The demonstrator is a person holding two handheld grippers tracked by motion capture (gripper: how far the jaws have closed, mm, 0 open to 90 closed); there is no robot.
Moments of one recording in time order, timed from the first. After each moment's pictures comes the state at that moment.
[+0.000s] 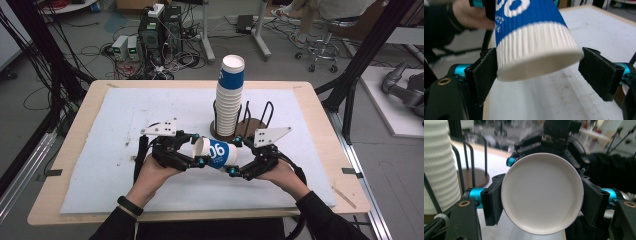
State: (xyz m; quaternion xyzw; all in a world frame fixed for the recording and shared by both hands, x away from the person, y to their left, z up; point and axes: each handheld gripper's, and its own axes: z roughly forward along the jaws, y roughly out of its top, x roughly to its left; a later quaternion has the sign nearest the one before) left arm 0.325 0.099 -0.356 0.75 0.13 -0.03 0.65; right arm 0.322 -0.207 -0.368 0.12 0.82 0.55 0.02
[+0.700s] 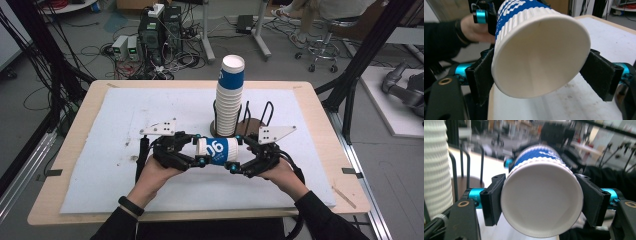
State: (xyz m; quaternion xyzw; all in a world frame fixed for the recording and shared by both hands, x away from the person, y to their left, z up) left arm 0.325 0.094 -0.360 0.76 0.14 -0.05 0.64; right arm 0.322 -0.209 -0.365 0.12 0.80 0.59 0.01
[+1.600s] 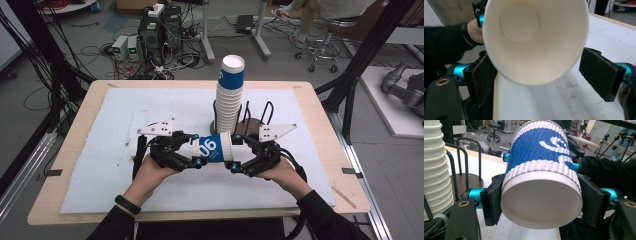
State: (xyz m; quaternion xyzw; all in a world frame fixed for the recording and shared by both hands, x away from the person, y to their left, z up) left arm 0.327 0.099 -0.360 0.75 0.11 -0.06 0.65; right arm 0.322 -0.209 -0.361 0.13 0.80 0.59 -0.02
